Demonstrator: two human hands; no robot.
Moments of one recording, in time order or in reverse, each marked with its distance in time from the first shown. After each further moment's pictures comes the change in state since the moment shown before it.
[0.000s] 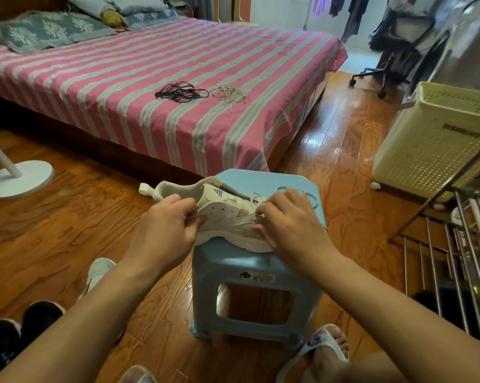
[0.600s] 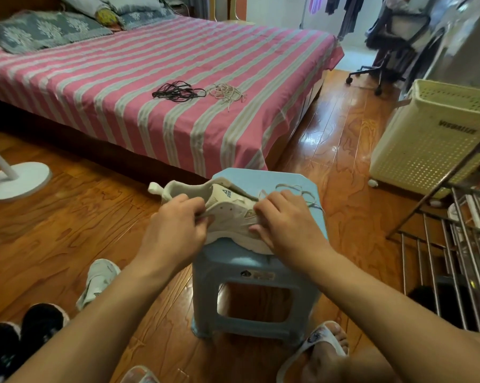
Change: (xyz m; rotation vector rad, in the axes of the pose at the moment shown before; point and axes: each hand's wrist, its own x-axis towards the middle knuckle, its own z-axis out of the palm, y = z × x) left_hand 0.004 0.017 0.004 0.039 -0.011 -0.023; right_hand 0.004 -0.009 0.003 0.056 -0.021 0.024
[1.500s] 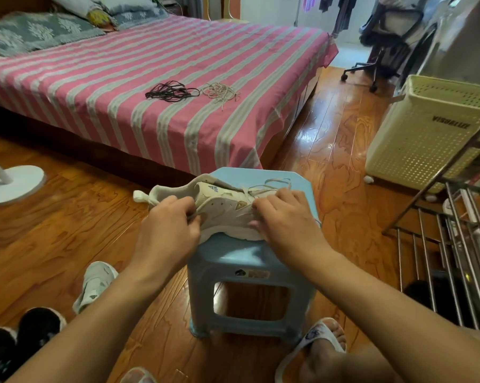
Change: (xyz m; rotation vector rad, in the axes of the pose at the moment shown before) left_hand -0.004 0.007 0.004 -0.035 0.045 -0.084; right_hand -0.005 0.007 -0.002 -0.103 -0.008 0.038
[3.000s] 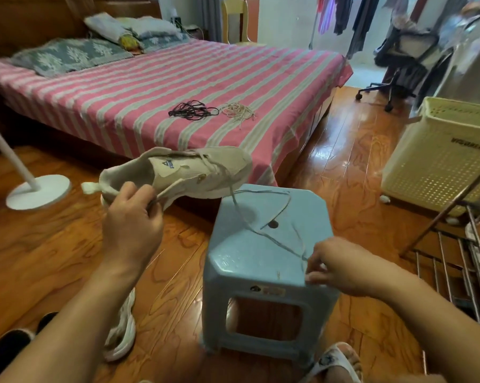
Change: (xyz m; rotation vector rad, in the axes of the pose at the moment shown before) left_hand 0.019 -0.056 -0.048 0.069 0.411 0.074; right_hand -0.014 0.029 -0.057 0.083 -0.812 0.210
